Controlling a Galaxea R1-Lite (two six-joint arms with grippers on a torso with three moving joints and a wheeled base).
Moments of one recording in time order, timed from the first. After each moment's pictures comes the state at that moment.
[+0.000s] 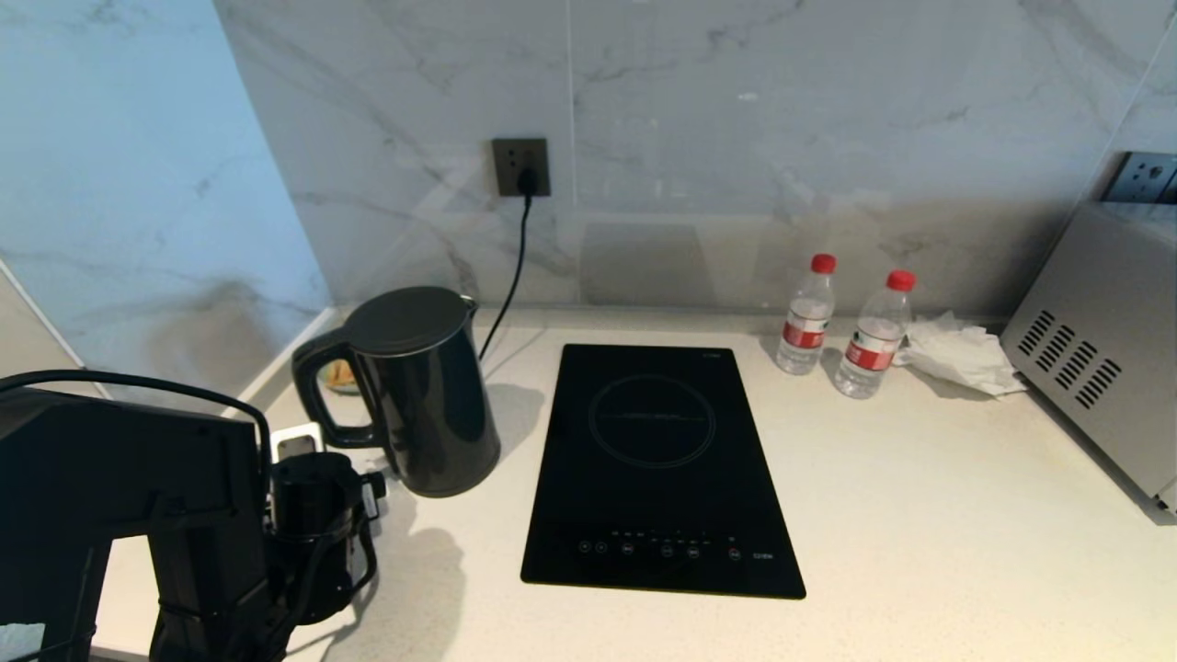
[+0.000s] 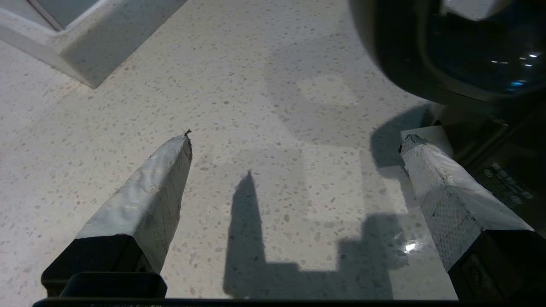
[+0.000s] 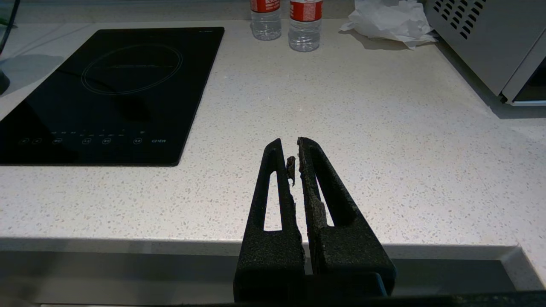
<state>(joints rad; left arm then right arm) -0.25 2.26 -0.40 -1.52 0.72 -0.17 0.00 0.00 0.00 0.00 0.00 0.00</state>
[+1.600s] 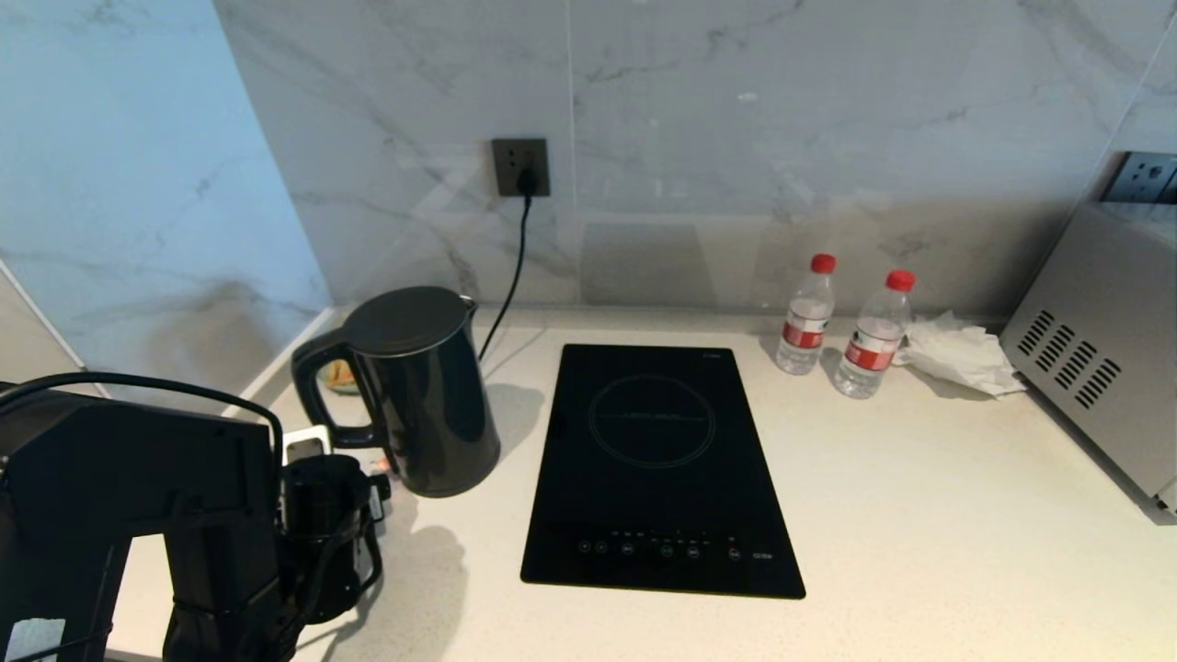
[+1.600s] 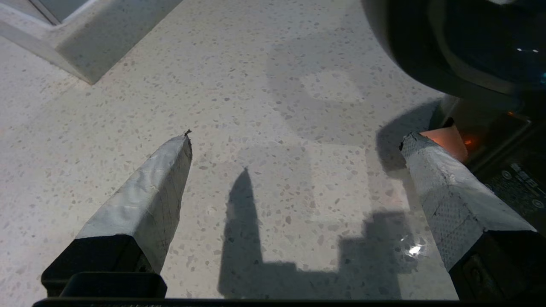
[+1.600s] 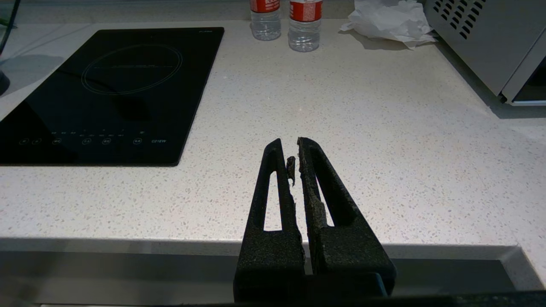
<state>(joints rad) -0.24 2.29 -0.42 -1.52 0.73 -0.17 0.00 0.00 0.00 0.00 0.00 0.00</state>
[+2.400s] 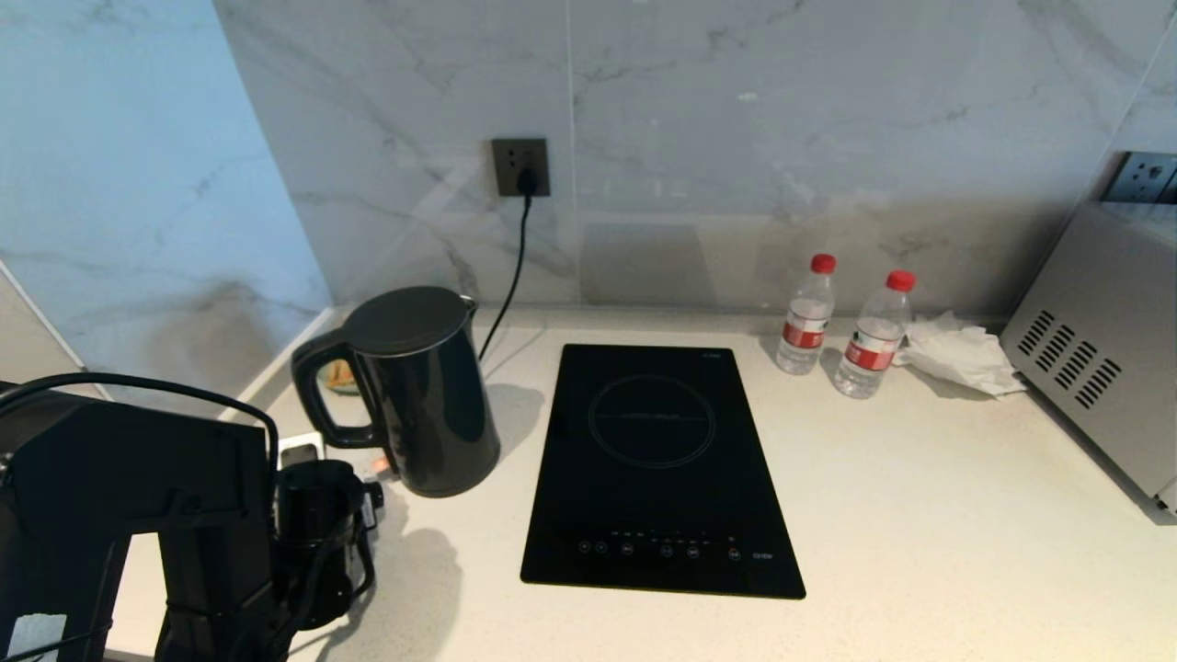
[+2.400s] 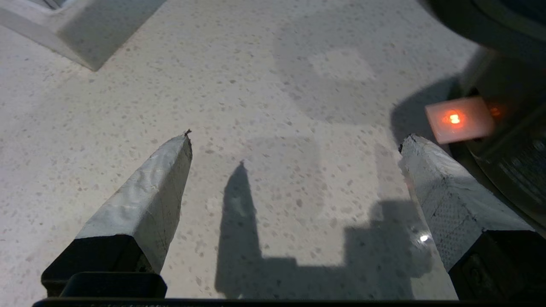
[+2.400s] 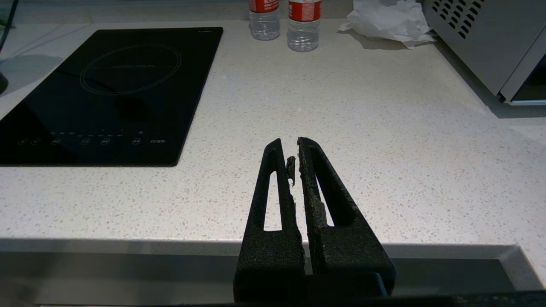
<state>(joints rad) -0.24 2.30 -0.39 -1.52 0.73 -0.16 0.00 0.00 0.00 0.00 0.00 0.00</state>
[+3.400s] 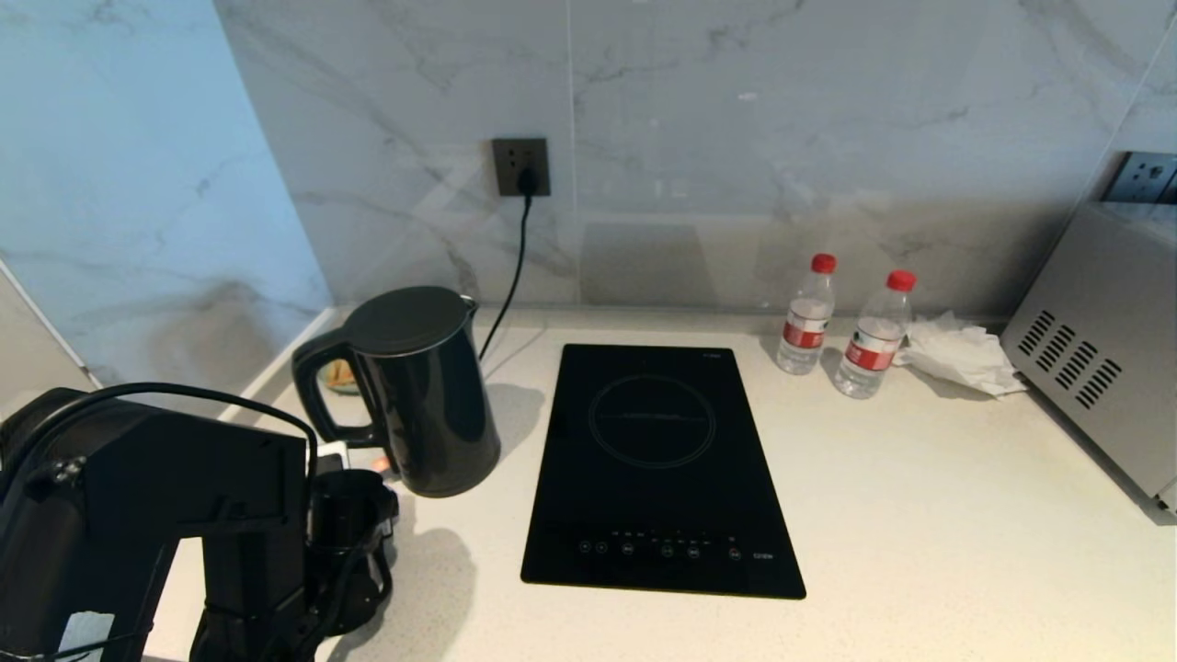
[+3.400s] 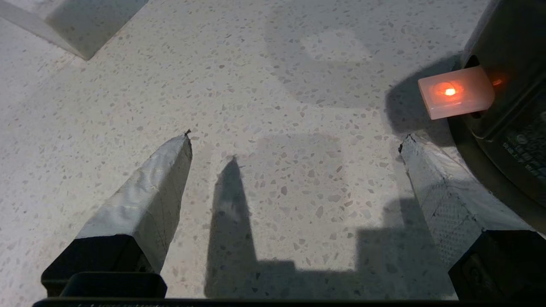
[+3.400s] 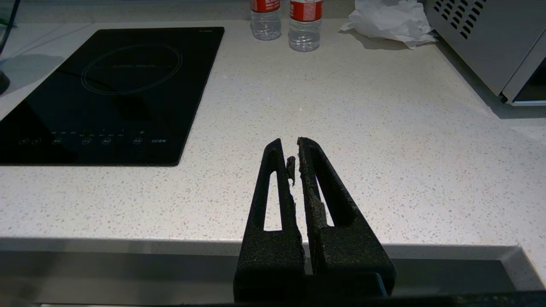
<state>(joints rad) -0.28 2.37 -0.44 -1.52 0.80 -0.16 0.00 0.00 0.00 0.00 0.00 0.00</state>
